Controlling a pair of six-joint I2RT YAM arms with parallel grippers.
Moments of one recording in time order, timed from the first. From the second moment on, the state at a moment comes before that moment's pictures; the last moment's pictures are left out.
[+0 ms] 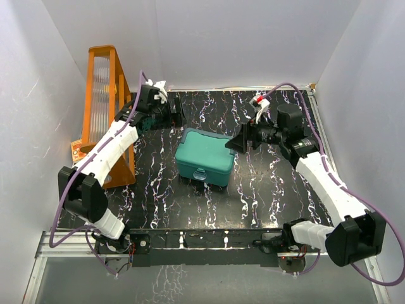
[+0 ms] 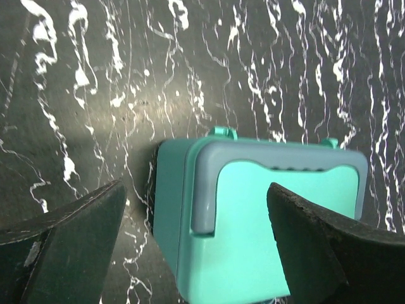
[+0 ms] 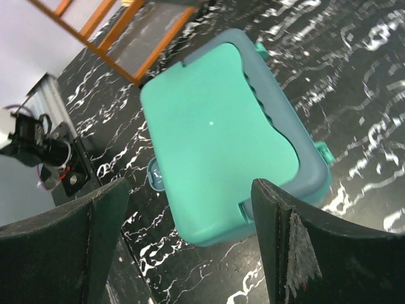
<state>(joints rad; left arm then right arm) -0.39 1.59 1.47 -0.57 0.11 -0.42 0.26 1.20 1.05 -0.30 -0.82 0.09</state>
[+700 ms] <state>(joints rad) -0.39 1.43 1.08 -0.49 0.33 -0.42 0.26 1.19 0.77 -0.22 -0.52 0.71</state>
